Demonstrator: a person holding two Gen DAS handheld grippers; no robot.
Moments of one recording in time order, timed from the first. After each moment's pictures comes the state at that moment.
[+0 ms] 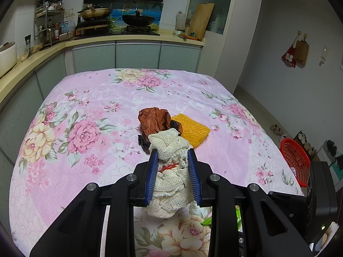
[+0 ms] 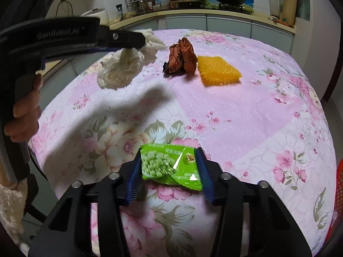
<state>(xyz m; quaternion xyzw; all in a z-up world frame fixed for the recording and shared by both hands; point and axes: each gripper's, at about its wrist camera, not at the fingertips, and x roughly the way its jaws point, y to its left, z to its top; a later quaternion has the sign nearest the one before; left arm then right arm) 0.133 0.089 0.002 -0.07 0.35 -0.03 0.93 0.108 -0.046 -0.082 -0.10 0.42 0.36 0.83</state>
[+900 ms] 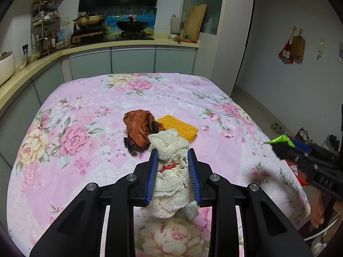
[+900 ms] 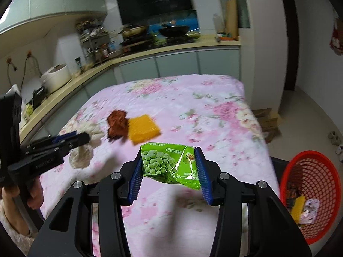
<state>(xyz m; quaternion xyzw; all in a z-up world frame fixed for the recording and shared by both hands) 0.131 0.056 -0.003 -0.05 0.33 -0.03 0.94 0.146 -0.151 -0.012 0.02 0.33 0.24 0.91</state>
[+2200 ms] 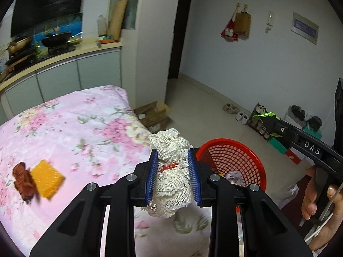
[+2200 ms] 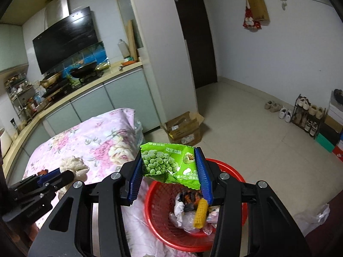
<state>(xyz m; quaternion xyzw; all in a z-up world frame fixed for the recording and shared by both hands) 0.197 -0.166 0.026 0.01 0.34 -0.21 0.92 0.156 -0.350 0.018 0.12 0.30 -0.02 0.95</state>
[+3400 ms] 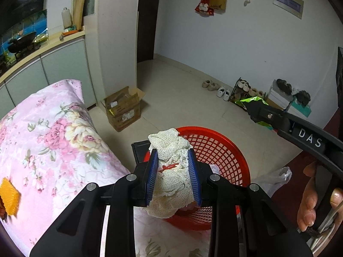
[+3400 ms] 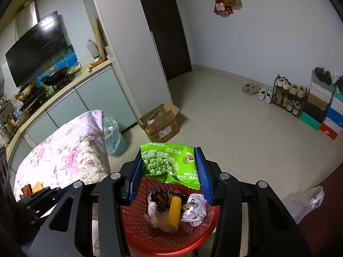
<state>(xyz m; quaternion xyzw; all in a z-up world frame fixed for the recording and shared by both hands) 0.225 -0.270 -0.010 0.06 0.40 -0.28 0.87 0.169 -0.404 -0.004 0.16 0.34 -0.09 0.92</state>
